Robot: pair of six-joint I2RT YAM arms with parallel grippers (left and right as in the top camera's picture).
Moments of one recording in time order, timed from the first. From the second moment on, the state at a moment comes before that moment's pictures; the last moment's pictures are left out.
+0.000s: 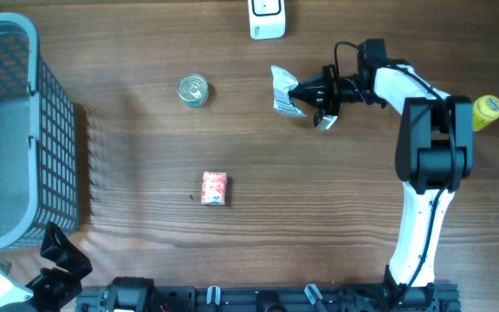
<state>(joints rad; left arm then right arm) -0.09 0.39 1.28 -1.40 -0.58 -0.49 0.04 2.37 1.62 -0.69 -1.56 2.06</state>
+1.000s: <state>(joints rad) -0.09 0.39 1.28 -1.41 -0.58 -0.49 0.04 2.41 1.72 -0.11 -1.56 2.07</state>
